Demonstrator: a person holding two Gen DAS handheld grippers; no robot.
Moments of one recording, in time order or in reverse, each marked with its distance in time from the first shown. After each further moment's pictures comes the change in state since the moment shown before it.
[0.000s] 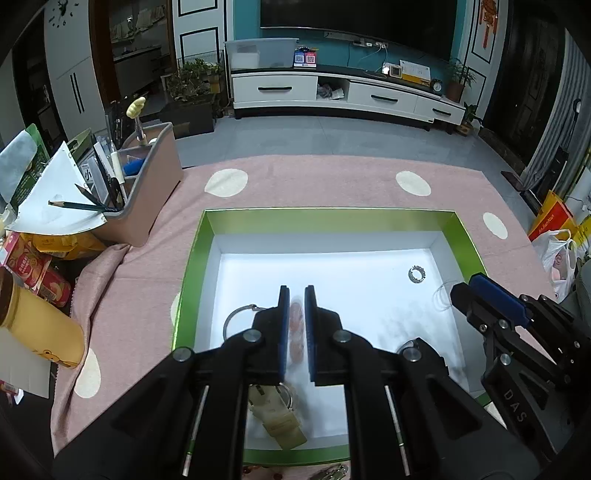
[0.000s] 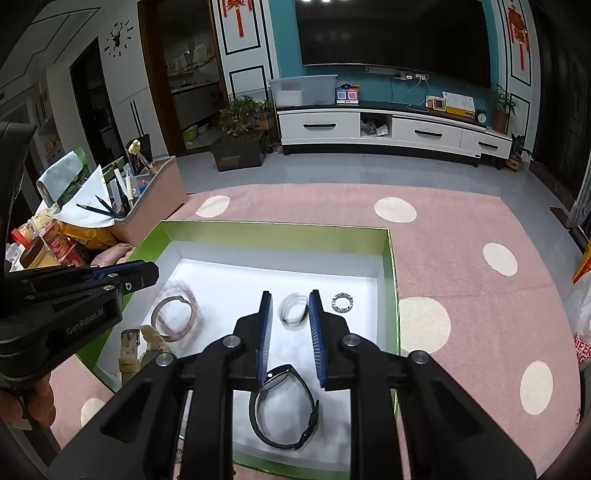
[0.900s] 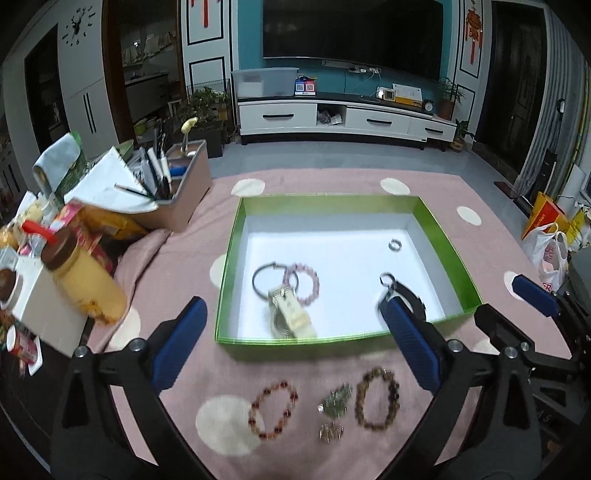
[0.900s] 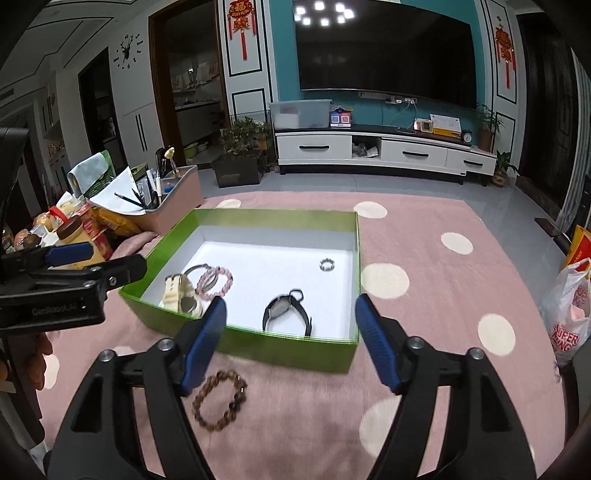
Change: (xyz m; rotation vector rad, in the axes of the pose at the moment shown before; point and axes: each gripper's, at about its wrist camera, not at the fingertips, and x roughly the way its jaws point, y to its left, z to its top) left arm -0.102 0.007 -0.073 0.016 -0.110 0.007; right arm -0.107 0.007 -0.064 -0.016 -0.091 -0.029
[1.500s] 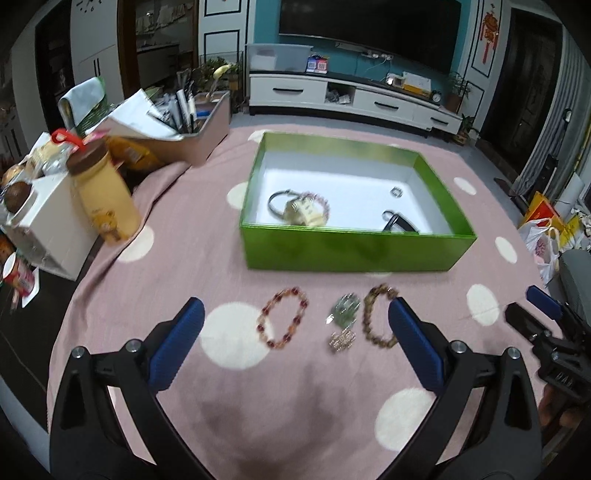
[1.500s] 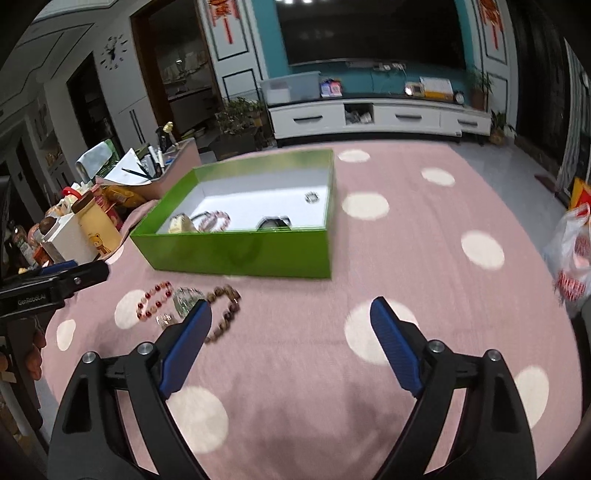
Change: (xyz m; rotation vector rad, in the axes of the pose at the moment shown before) left arm -0.031 0.023 -0.074 -0.079 0.087 -0.005; right arm -0.038 -0.033 -0.066 0.113 0.107 0.042
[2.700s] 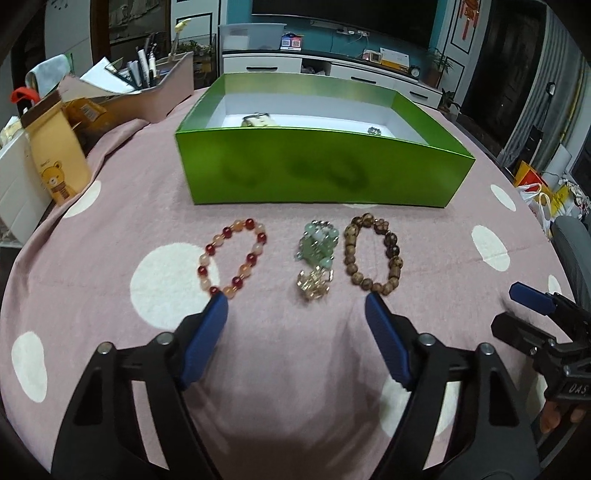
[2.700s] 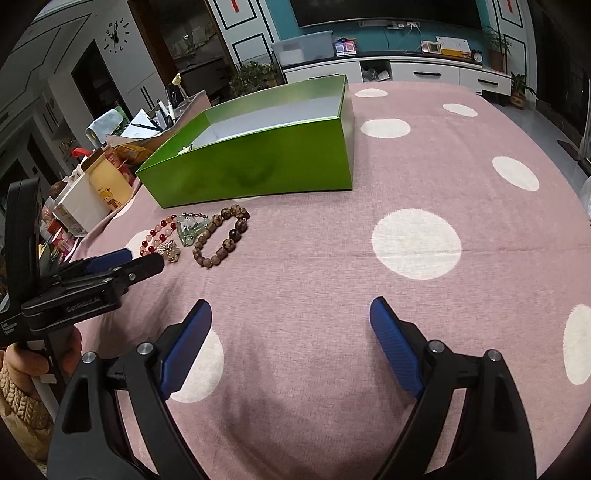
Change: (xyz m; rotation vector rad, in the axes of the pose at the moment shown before) left arm 0.055 -0.028 -0.054 0.067 0.052 -0.081; right arm 0.031 -0.002 -0.056 0.011 0.141 0.104
